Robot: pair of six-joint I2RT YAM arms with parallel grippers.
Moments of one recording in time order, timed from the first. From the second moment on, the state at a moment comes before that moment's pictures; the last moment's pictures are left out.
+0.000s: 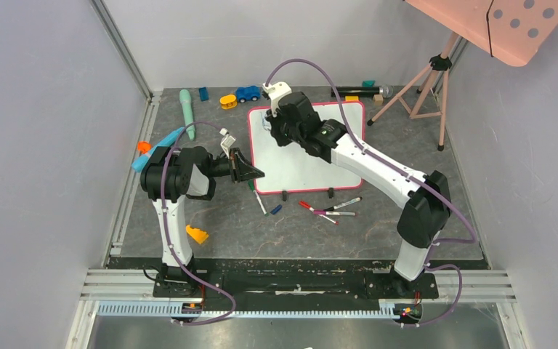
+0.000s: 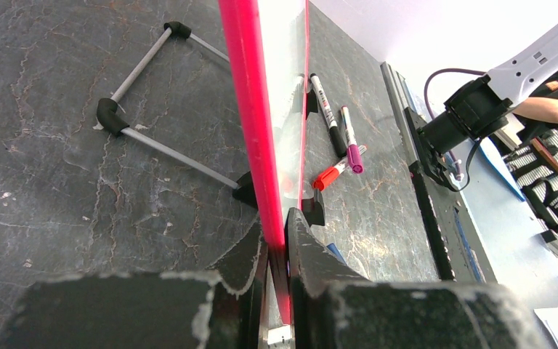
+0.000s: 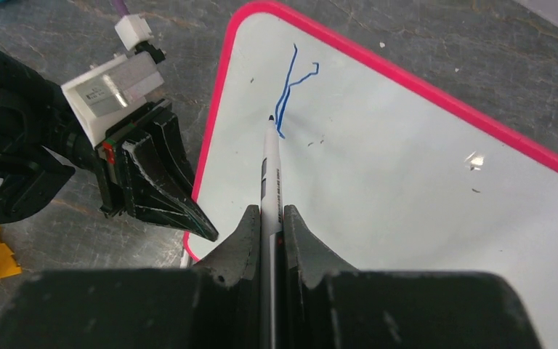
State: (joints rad) left arm -0.09 2.18 0.76 1.48 1.34 -0.65; right arm 0.77 1.79 1.66 -0.41 0.16 0.08
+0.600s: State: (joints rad) left arm -0.09 2.18 0.76 1.48 1.34 -0.65; right arm 0.76 1.84 1.75 -0.41 0.16 0.08
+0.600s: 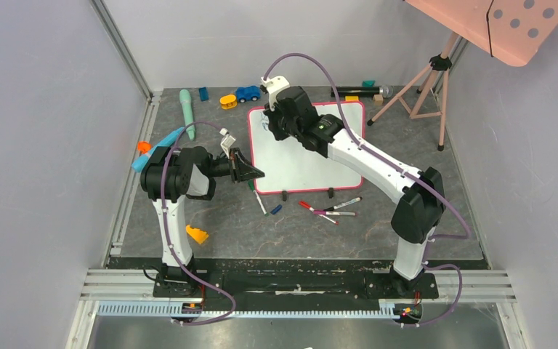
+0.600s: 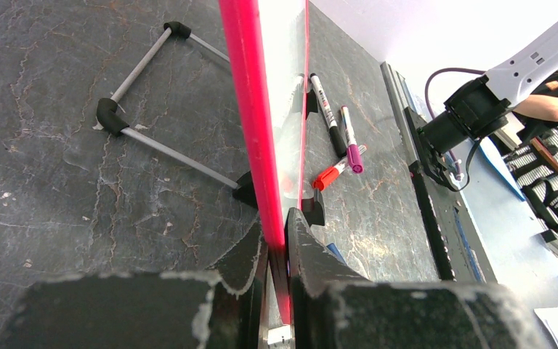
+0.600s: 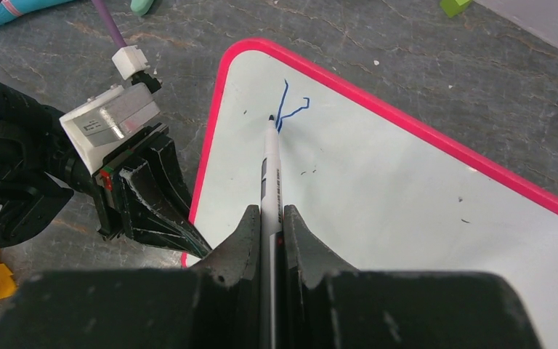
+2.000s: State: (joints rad) left arm -0.09 2.18 0.76 1.48 1.34 -0.65; right arm 0.75 1.76 1.60 -0.41 0.18 0.08
